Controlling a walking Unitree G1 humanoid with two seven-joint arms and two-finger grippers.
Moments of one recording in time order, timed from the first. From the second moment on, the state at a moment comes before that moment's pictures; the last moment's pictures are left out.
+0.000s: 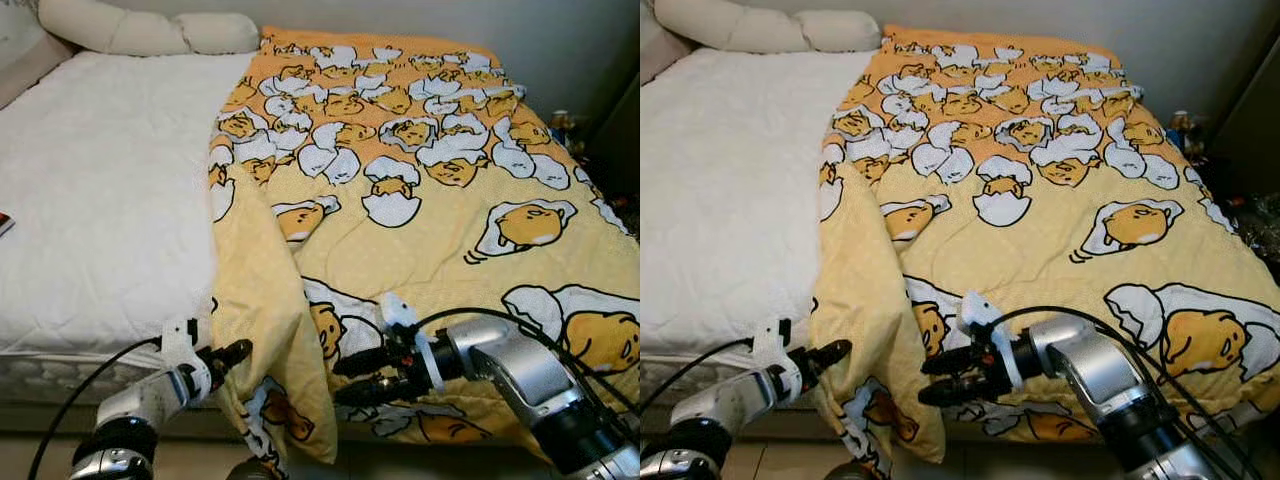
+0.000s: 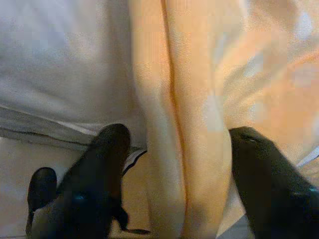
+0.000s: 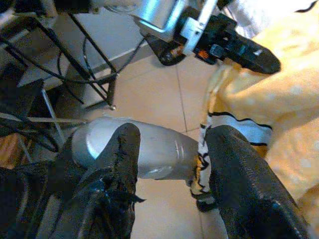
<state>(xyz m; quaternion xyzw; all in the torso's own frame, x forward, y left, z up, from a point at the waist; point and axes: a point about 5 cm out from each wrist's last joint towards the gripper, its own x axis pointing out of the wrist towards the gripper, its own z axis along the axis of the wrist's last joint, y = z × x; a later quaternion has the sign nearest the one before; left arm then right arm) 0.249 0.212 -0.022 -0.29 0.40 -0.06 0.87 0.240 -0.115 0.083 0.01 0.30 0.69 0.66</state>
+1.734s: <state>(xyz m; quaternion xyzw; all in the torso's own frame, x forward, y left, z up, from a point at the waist) 0.220 0.298 0.069 -0.08 0.32 -0.23 0.92 0.244 -0.135 0.081 0.01 0.29 0.66 0.70</state>
